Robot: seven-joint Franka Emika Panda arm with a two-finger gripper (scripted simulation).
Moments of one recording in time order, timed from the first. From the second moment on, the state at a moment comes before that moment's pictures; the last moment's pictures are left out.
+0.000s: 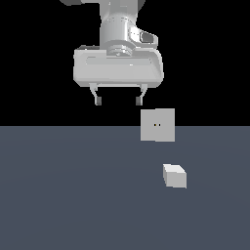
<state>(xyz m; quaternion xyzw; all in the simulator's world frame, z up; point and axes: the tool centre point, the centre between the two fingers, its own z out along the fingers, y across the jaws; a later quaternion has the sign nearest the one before) -0.010 0.014 0.155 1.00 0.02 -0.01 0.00</state>
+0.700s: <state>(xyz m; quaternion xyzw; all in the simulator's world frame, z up) -0.019 0.002 0.146 1.00 0.01 0.00 0.00</state>
